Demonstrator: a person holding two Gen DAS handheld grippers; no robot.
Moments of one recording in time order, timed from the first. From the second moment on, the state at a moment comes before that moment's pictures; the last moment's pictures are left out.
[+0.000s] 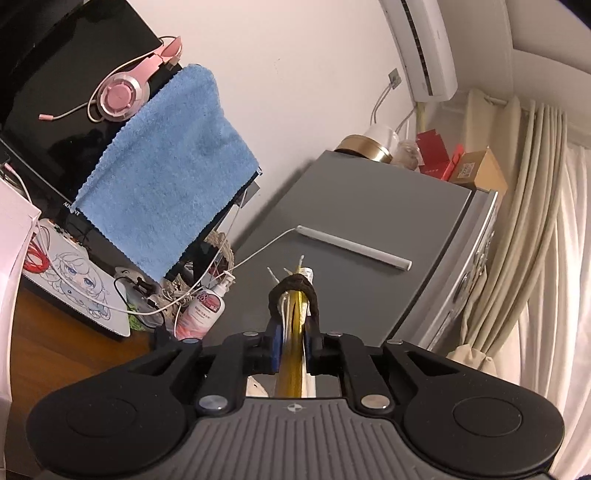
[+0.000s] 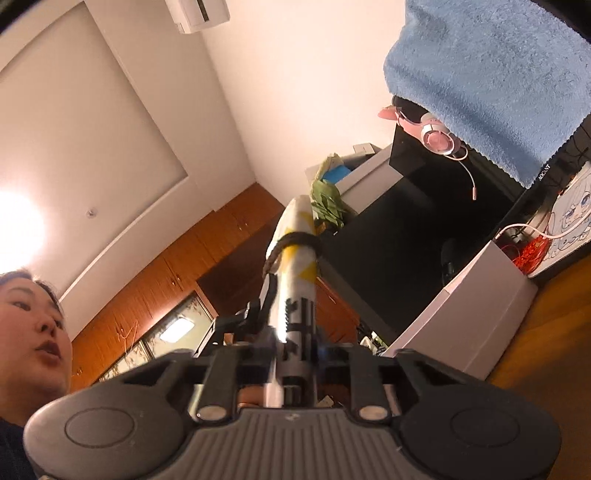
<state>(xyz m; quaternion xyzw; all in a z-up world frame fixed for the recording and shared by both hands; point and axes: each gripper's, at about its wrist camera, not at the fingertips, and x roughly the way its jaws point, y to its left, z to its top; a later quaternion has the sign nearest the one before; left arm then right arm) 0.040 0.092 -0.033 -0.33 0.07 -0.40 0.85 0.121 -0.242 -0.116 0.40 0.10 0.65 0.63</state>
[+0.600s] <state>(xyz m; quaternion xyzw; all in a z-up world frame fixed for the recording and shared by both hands) 0.044 0.076 -0.053 -0.33 0.11 -0.39 0.85 0.128 -0.246 -0.126 0.46 0.08 0.62 0.63</state>
